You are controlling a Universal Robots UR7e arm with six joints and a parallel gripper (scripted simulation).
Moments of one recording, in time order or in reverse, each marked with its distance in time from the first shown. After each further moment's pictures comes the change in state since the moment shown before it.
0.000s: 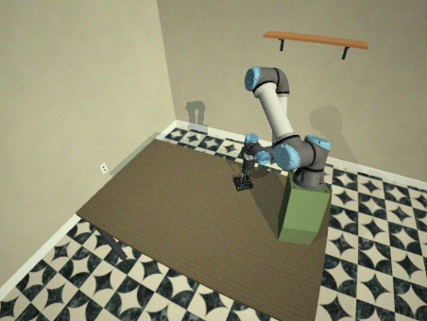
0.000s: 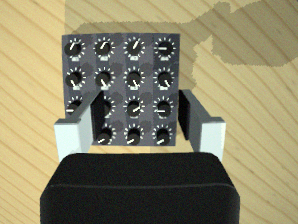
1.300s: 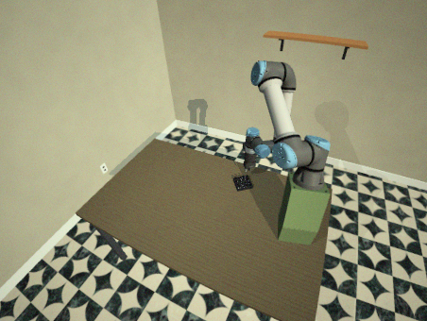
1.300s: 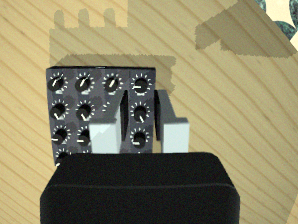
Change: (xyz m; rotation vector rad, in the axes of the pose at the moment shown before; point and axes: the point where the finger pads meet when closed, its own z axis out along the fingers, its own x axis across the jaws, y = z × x) arm 0.022 -0.036 -0.007 -0.023 -0.002 -0.022
